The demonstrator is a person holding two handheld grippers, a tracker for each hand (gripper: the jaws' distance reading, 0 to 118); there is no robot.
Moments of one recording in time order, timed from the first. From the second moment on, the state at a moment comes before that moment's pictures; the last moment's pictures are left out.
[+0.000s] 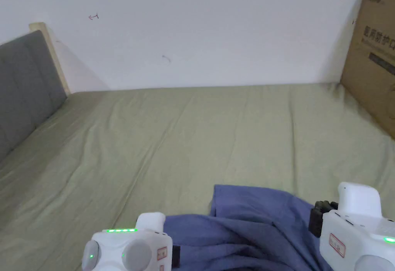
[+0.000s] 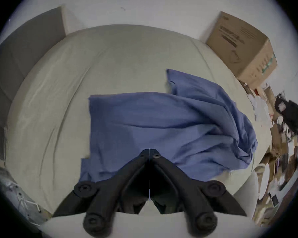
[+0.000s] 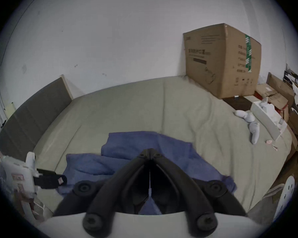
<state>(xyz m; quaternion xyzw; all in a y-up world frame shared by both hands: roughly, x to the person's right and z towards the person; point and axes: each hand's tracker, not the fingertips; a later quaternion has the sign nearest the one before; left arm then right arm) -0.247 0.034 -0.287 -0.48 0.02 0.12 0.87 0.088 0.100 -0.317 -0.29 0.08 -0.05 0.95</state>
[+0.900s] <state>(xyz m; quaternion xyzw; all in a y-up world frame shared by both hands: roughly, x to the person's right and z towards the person) -0.340 -0.018 -0.403 -0.51 0.11 0.21 0.83 0.081 0.045 -0.370 -0.37 0.08 -0.01 0.93</state>
